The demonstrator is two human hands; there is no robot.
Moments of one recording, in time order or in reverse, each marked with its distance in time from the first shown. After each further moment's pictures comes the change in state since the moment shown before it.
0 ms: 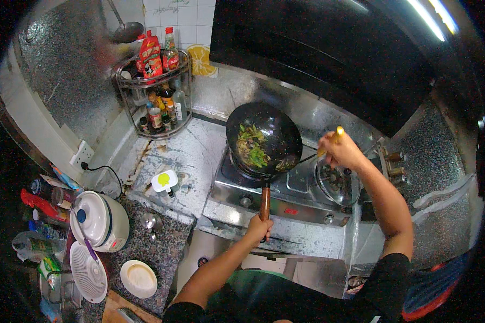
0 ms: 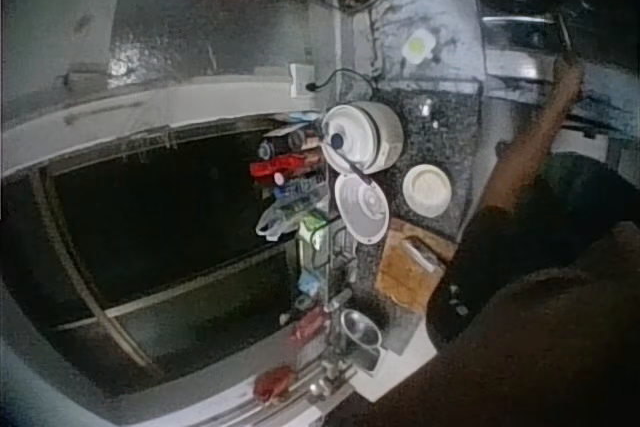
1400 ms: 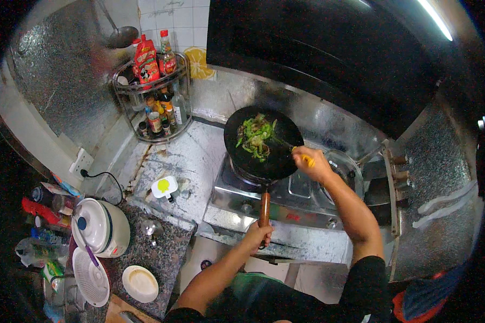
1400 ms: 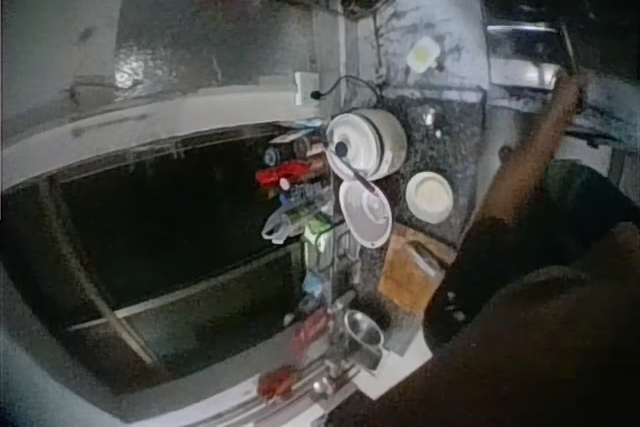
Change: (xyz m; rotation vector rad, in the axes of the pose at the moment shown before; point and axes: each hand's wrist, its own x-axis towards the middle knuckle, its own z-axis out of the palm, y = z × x) left_hand 0.006 0.003 -0.008 -0.195 -0.163 -0.104; right_hand 0.054 0.065 0.070 -0.327 0.296 -0.753
